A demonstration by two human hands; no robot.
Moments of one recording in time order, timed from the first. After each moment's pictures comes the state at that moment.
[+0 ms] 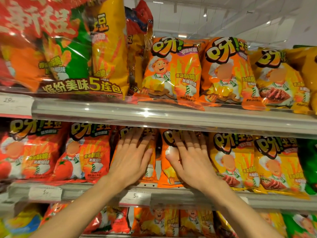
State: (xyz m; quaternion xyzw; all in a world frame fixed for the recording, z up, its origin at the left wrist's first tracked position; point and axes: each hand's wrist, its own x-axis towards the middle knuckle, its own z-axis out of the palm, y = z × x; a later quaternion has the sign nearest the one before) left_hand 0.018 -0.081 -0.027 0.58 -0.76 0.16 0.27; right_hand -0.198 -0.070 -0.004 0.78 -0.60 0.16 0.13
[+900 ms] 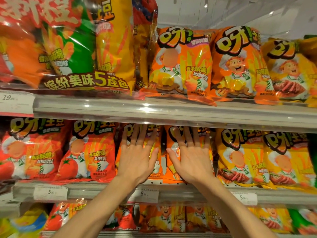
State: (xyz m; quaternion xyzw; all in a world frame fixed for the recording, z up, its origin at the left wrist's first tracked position) left_hand 0.018 -0.104 -0.050 0.60 -0.73 0.22 0.24; right_hand -0.174 -0.095 -0.029 0.73 -0.62 0.19 0.20
